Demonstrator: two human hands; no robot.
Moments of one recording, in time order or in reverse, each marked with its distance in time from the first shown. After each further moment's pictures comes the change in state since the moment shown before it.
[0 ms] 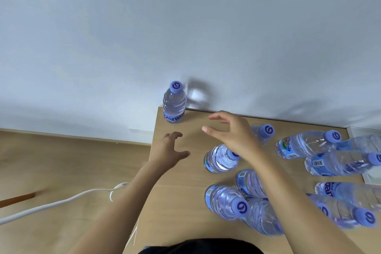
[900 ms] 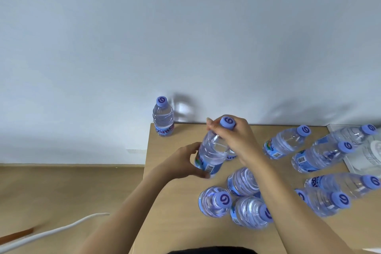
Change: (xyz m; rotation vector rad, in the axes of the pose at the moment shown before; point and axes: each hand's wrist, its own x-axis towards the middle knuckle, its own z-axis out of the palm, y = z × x) left_hand -0.037 0.073 0.007 -0.065 -0.361 0.293; right_hand -0.047 -0.003 -0.036 0.530 0.172 0.000
